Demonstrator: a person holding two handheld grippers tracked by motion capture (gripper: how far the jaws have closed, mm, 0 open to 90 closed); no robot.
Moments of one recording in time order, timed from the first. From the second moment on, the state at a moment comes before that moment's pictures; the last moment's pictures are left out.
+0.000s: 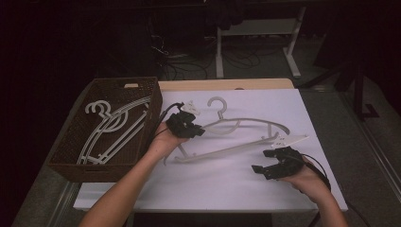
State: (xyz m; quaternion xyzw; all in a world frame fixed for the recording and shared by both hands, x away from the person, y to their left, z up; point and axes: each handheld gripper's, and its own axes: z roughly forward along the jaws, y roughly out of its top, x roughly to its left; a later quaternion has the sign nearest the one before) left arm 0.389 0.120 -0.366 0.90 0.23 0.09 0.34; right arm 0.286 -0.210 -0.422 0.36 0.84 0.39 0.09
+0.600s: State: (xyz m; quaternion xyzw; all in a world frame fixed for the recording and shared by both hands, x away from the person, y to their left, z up) left arm 0.389 0.205 -0.266 0.86 0.29 0.16 0.38; right arm 0.297 -0.217 -0.419 0.40 0.82 0.40 0.12
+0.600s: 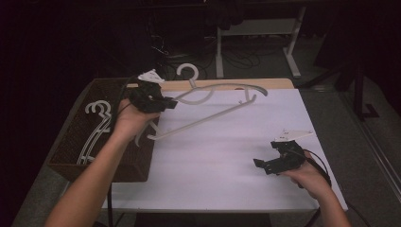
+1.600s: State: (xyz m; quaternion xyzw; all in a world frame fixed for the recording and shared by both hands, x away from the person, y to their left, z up) left arm 0.356 0.445 -0.280 0.75 0.49 0.27 0.35; right arm 0.298 -0.209 -0.421 0.40 0.82 0.39 0.14
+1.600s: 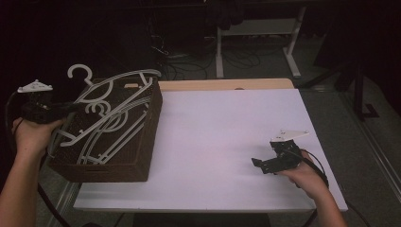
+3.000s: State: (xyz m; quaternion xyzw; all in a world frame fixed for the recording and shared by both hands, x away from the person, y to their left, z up) left arm 0.358 0.359 -0.320 0.79 0.36 0.11 0.49; right arm 0.315 -0.194 -0.365 0.37 0.82 0.42 0.16
